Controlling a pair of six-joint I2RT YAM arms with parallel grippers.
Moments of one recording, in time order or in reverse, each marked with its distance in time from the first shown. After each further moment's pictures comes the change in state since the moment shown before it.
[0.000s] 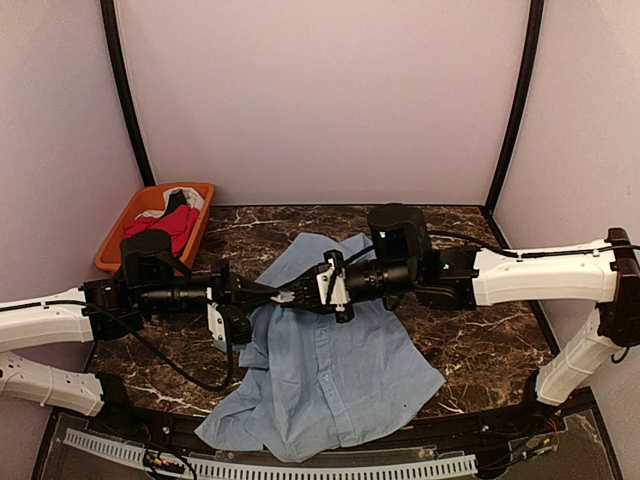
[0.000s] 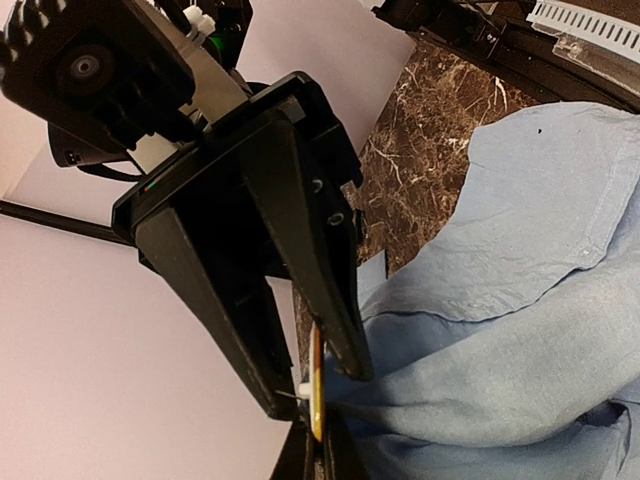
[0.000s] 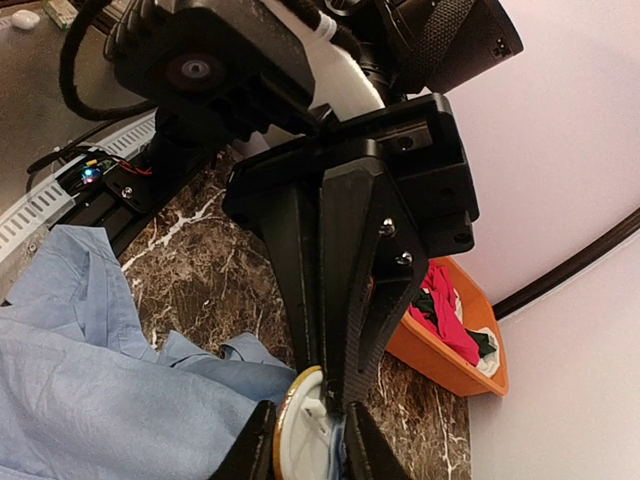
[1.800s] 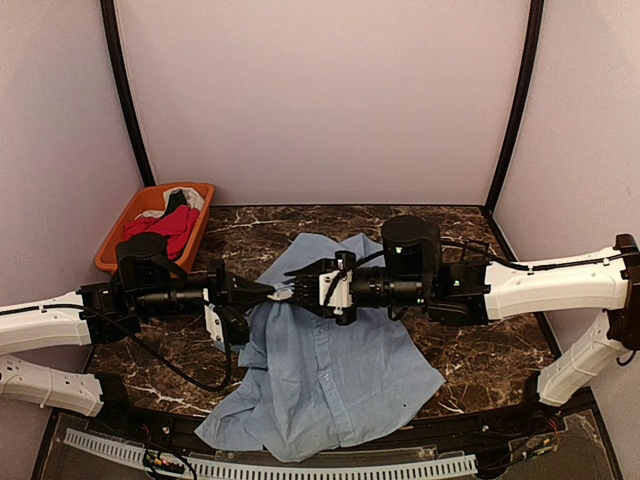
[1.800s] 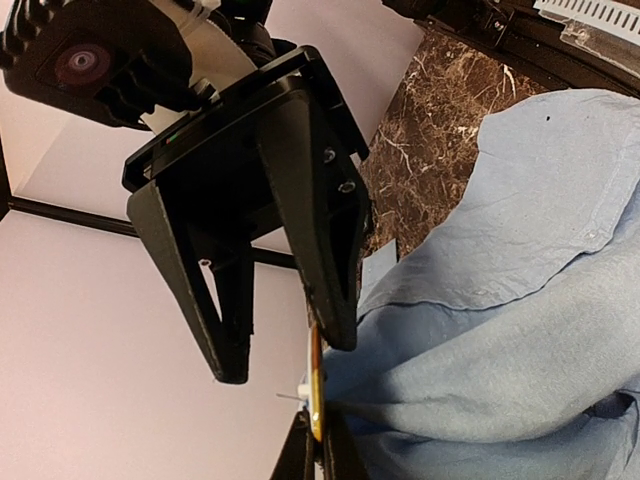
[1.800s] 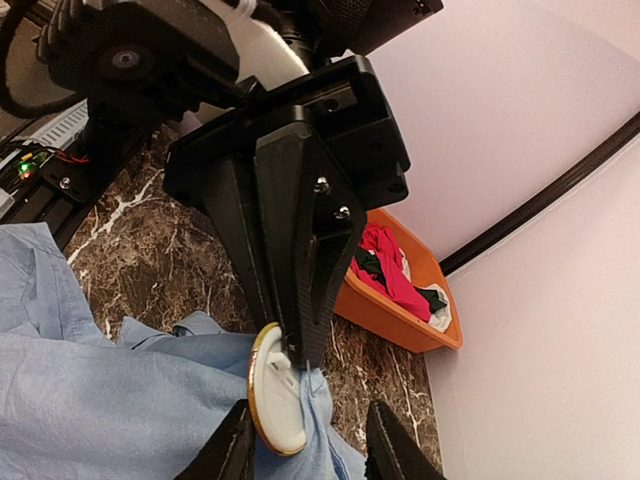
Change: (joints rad) left arm 0.001 -0.029 -0.028 0.027 -0.029 0.010; right arm 0.055 -0.068 -0.100 0.127 0.247 0.060
